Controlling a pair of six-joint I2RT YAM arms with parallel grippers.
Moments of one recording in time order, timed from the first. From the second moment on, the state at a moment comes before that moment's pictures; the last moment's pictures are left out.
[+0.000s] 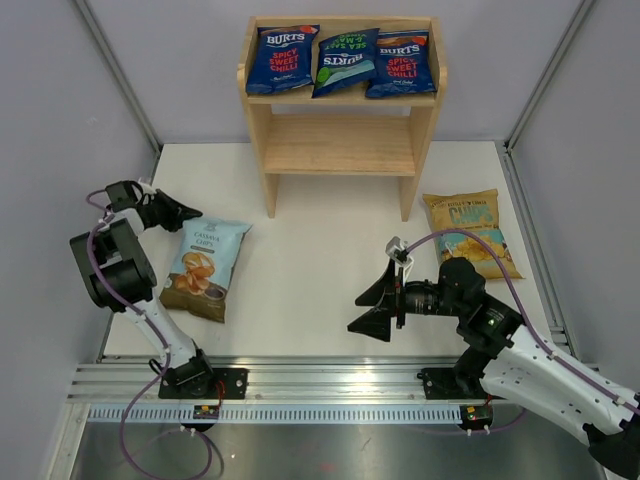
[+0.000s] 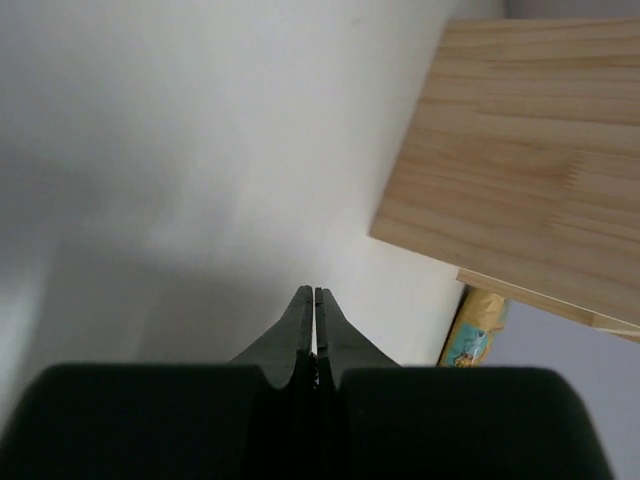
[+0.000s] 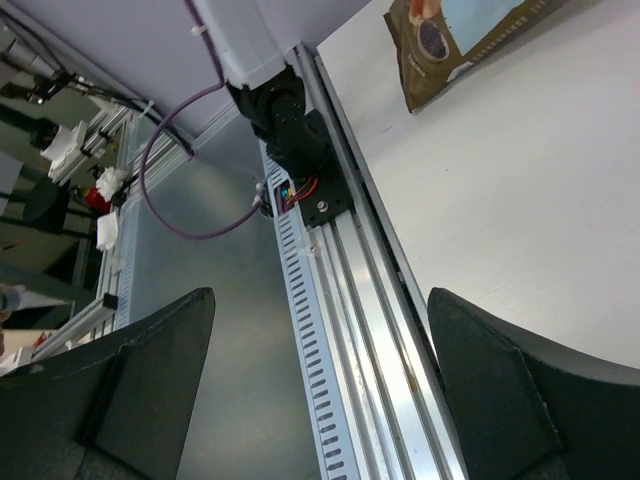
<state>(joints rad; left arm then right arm) 0.47 1.93 1.21 -0.22 0.81 -0.56 0.82 0.65 0.56 -0.08 -0.62 0.50</state>
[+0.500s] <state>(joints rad) 0.31 1.35 1.01 -0.01 0.66 -0.71 0.82 0.78 0.56 0.10 -0.34 0.61</state>
